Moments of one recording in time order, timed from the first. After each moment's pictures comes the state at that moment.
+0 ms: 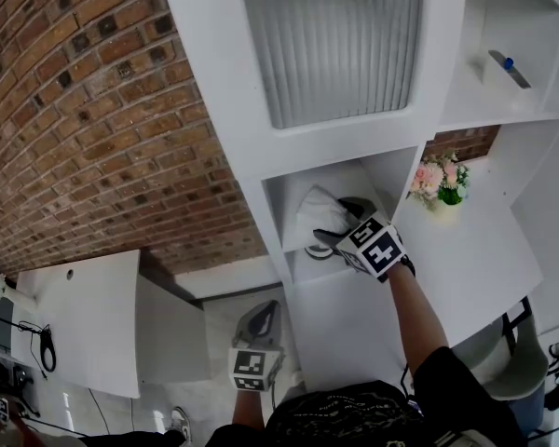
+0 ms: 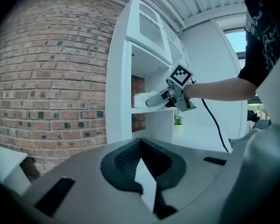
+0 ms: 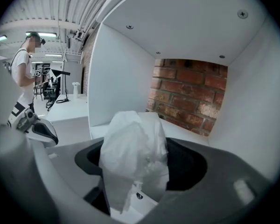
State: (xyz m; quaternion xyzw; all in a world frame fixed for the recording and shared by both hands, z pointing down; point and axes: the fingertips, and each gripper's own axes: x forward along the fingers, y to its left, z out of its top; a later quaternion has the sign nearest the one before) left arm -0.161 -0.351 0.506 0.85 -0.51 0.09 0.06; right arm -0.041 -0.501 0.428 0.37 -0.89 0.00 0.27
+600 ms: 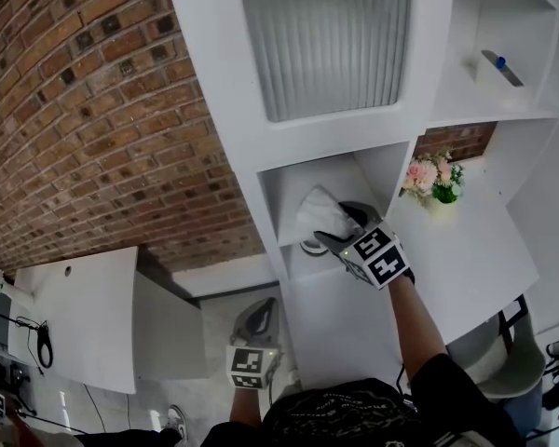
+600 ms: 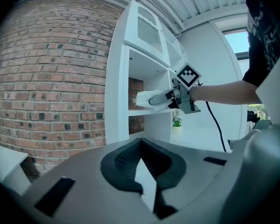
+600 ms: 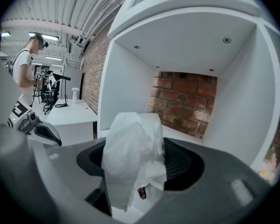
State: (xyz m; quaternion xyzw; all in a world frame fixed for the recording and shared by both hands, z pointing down) left arm -0.157 -0.342 0.499 0.85 -0.51 0.08 0.05; right arm -0.034 -0.472 0.412 0.38 -0.90 -0.02 0.22
